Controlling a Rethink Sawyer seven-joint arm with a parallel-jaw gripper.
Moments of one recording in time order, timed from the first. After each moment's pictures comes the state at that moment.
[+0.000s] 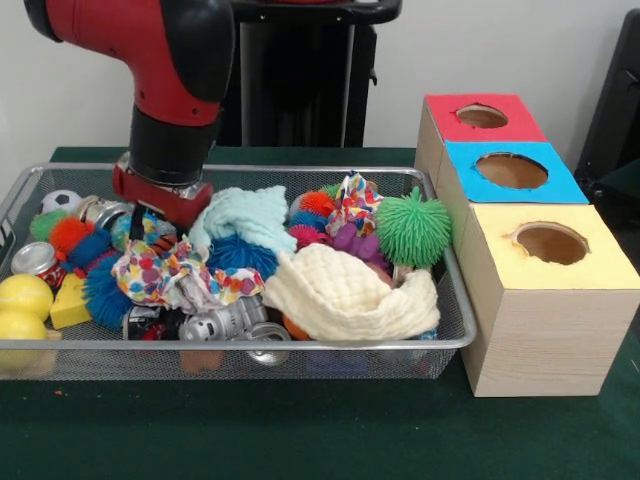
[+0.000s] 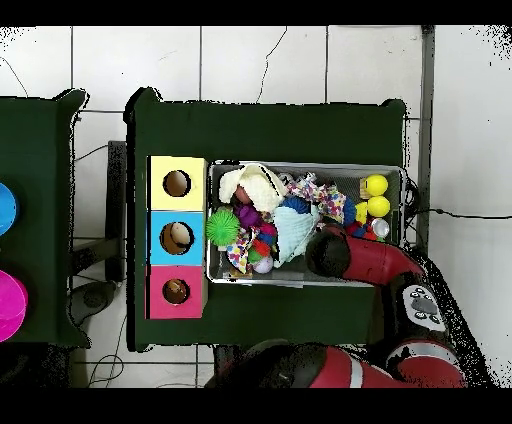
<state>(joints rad) -0.42 -0.40 -0.13 1.59 -0.28 0.23 1.96</state>
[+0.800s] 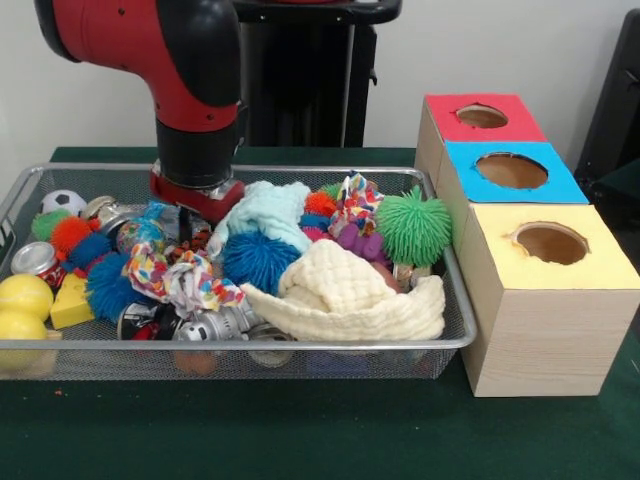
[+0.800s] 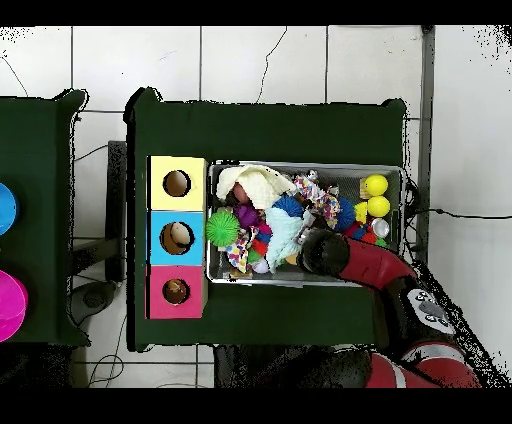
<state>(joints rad) -0.50 -0.41 -0.01 1.67 -0.21 0.34 1.96</state>
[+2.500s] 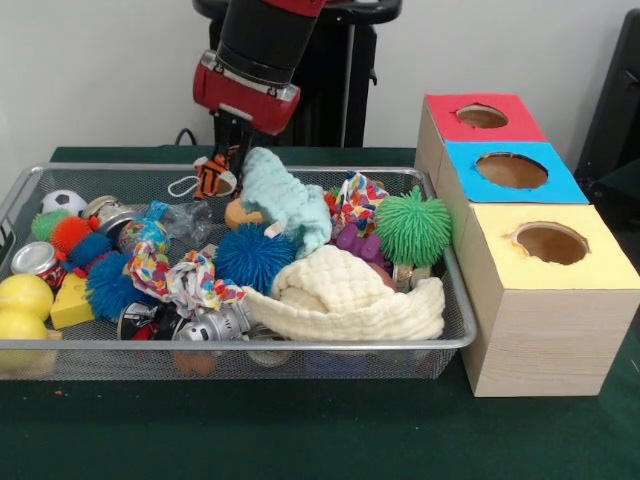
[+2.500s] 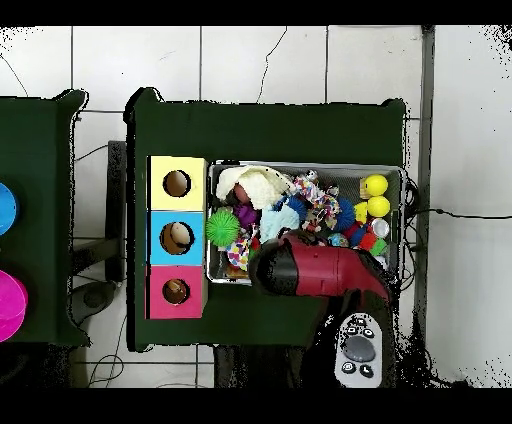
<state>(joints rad) -0.16 -0.65 -0.25 1.71 -0.31 0.33 1.96</state>
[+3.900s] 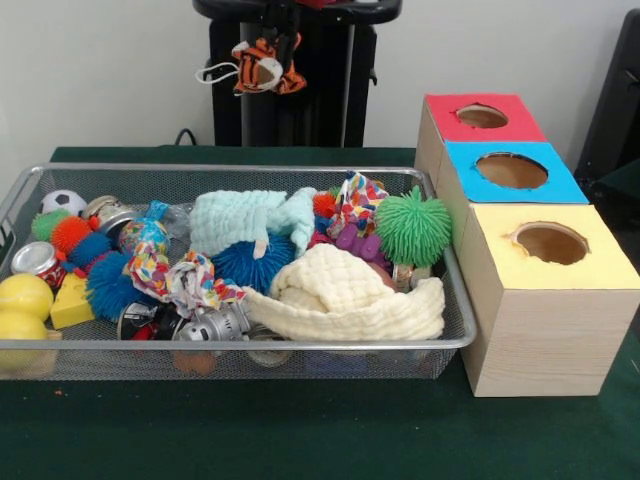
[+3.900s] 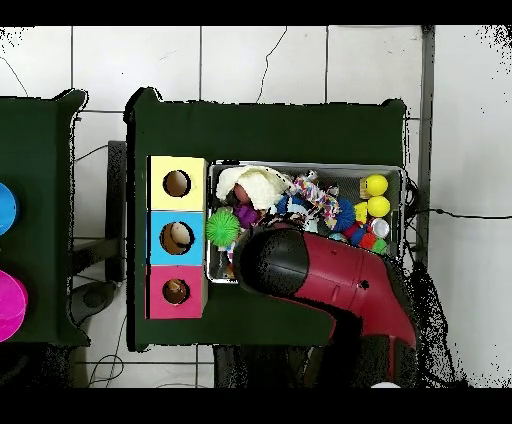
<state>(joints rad) -0.14 -0.90 -0.22 1.71 -0.02 0.69 1.96</state>
